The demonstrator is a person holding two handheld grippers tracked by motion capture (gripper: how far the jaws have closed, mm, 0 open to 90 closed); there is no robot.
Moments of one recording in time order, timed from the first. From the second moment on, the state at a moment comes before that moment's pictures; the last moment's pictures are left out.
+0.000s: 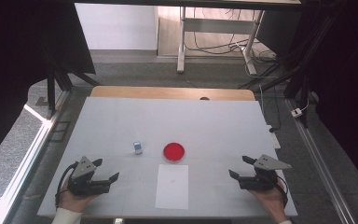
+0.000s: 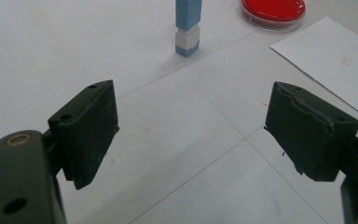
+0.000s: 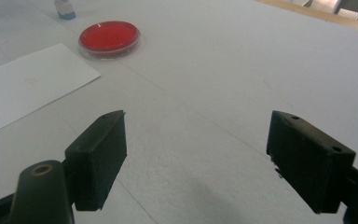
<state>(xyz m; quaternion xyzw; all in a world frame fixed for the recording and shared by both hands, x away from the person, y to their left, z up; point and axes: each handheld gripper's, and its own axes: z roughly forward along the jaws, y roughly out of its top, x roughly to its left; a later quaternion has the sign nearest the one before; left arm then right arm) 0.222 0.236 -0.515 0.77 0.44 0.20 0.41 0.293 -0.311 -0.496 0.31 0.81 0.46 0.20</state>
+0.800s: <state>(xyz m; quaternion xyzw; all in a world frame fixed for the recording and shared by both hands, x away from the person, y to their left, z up) 0.224 0.229 -0.514 0.78 0.43 0.22 0.40 0.292 -0.307 -0.497 0.30 0.81 0.45 0.21</state>
